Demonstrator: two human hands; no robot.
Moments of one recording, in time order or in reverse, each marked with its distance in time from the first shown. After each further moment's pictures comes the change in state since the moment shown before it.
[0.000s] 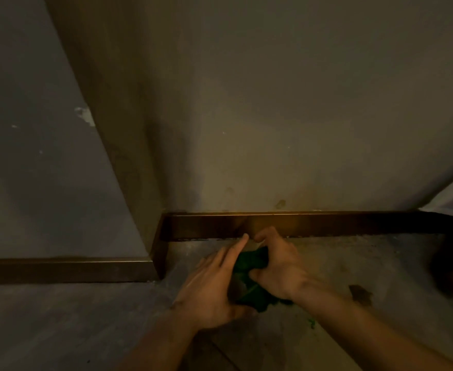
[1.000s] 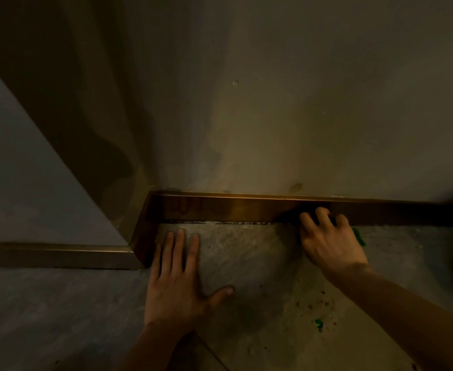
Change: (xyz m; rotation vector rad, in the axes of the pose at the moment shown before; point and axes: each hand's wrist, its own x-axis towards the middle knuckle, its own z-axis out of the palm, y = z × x) left_hand -0.016 -0.075 0.061 0.367 0.241 -0.368; right_hand 0.075 0.103 -0.015 -1.482 -0.083 -0.207
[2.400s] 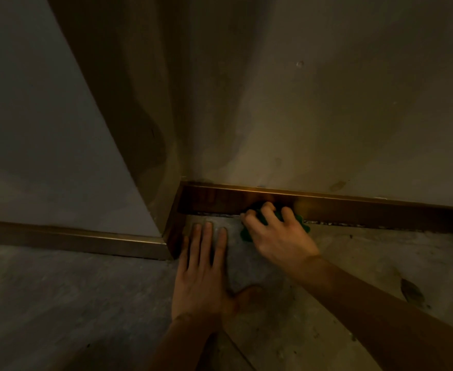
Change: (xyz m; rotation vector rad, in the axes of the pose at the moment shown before) left_hand 0.000 0.001 -0.002 -0.017 0.006 0.012; right_hand 0.050 -0.096 -0.066 0.060 0.530 -0.237
